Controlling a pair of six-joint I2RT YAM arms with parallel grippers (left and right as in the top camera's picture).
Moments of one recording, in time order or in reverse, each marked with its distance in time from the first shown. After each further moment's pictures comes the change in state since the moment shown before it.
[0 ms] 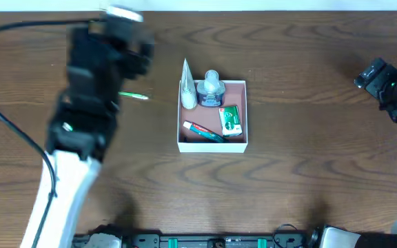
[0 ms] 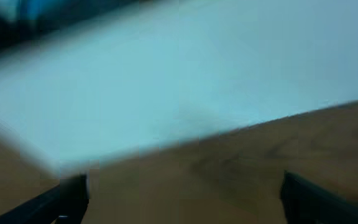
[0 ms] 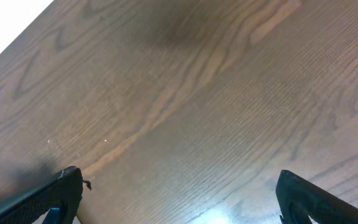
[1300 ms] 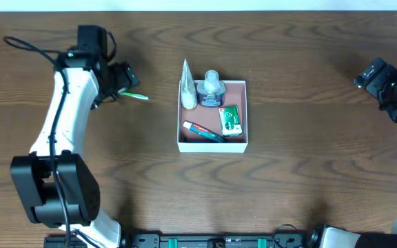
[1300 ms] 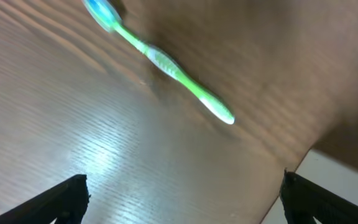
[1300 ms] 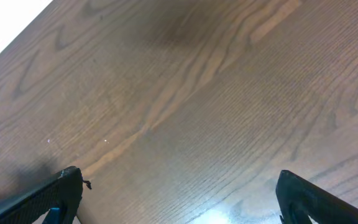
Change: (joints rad) left arm 0.201 0.536 0.240 -0.640 0.232 -0.661; right arm 0.000 0.001 0.000 0.000 0.000 0.000
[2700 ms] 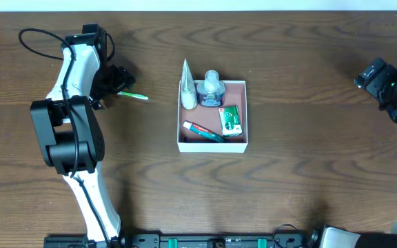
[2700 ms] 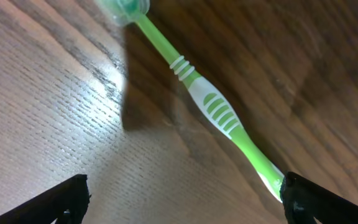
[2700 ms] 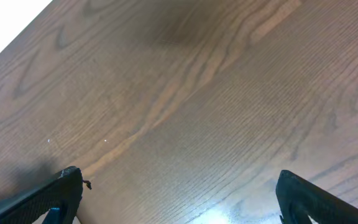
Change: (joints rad) left arm 0.071 0.438 0.270 -0.146 0.032 -0.109; right arm 0.000 0.000 0.000 0.000 0.000 0.000
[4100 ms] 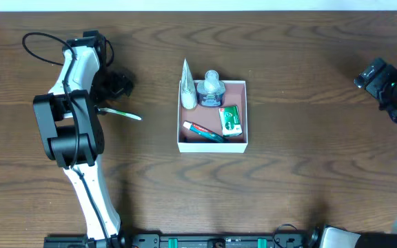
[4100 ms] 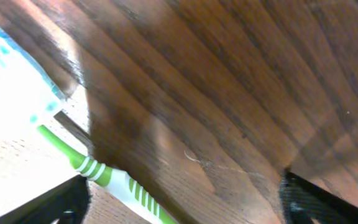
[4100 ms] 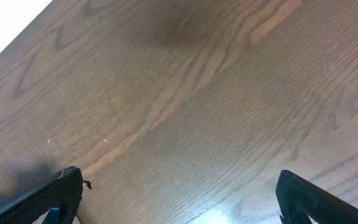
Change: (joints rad) left arm 0.021 0.085 0.019 -0.018 -0.004 0.007; right arm 0.000 0.000 0.000 0.000 0.000 0.000
